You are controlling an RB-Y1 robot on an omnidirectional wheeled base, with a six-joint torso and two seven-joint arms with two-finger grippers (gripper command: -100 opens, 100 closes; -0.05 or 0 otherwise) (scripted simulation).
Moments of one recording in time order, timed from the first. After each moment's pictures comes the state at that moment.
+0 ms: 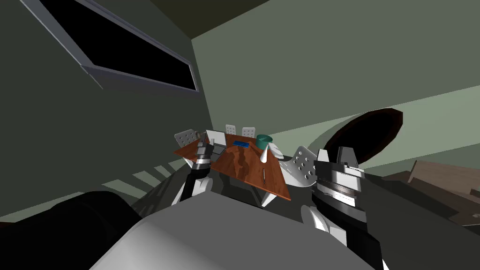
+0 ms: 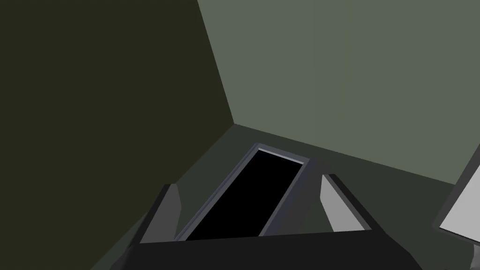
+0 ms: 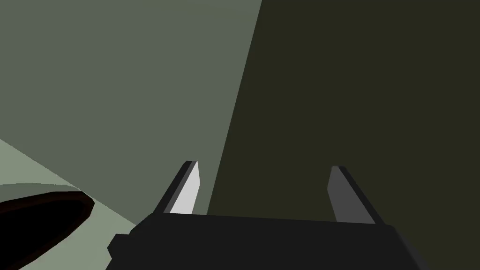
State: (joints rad) left arm 0.51 -0.05 0.02 -2.29 0.06 -0.43 -0.02; right arm 0.50 0.03 -0.07 -2.30 -0.05 -0.56 0.17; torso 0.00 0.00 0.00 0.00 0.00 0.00
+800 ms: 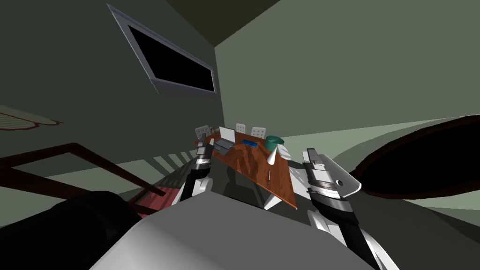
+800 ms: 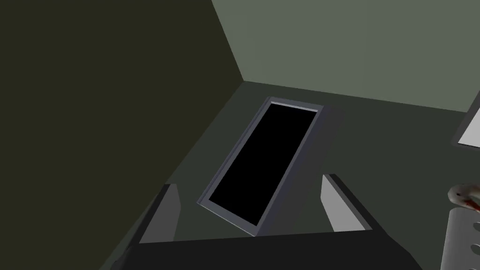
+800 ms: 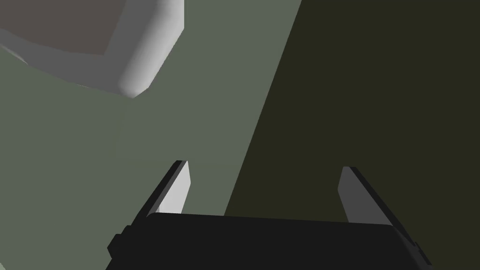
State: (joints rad) left arm 0.51 -0.05 0.02 -2.29 0.06 -0.43 -0.02; right arm 0.48 -0.19 -0.08 -2.19 0.11 -0.54 0.16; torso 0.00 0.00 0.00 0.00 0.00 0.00
